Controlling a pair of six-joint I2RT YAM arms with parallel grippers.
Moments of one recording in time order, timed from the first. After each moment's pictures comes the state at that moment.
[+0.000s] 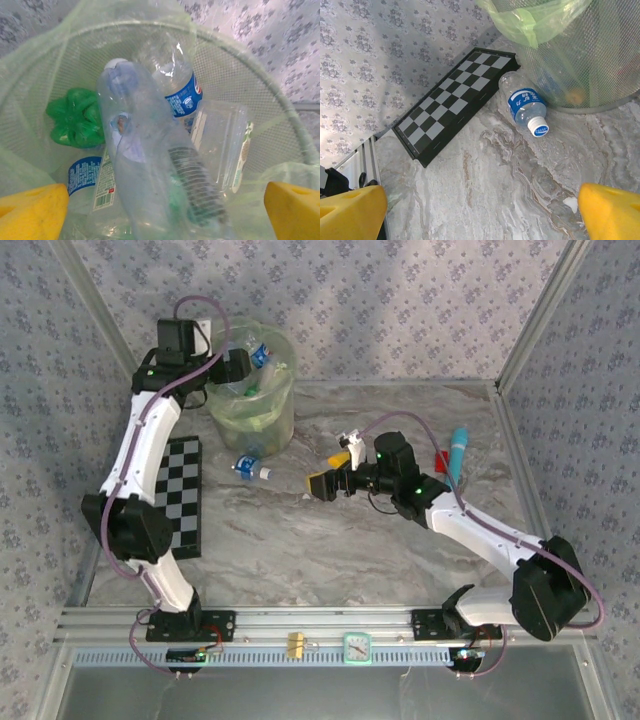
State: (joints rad) left arm -0.15 1.73 1.92 -0.73 0.13 -0.23; right arm 0.64 1.30 0.89 0.06 -0.48 0.29
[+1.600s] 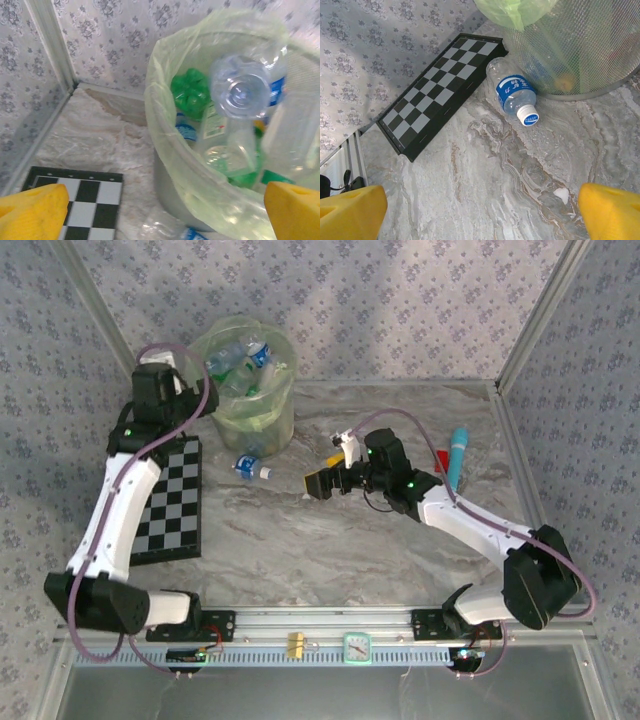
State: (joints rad) left arm -0.15 1.28 1.41 -0.57 -0.20 -0.31; right arm 0.66 1.37 0.94 0.00 -0.44 0.27
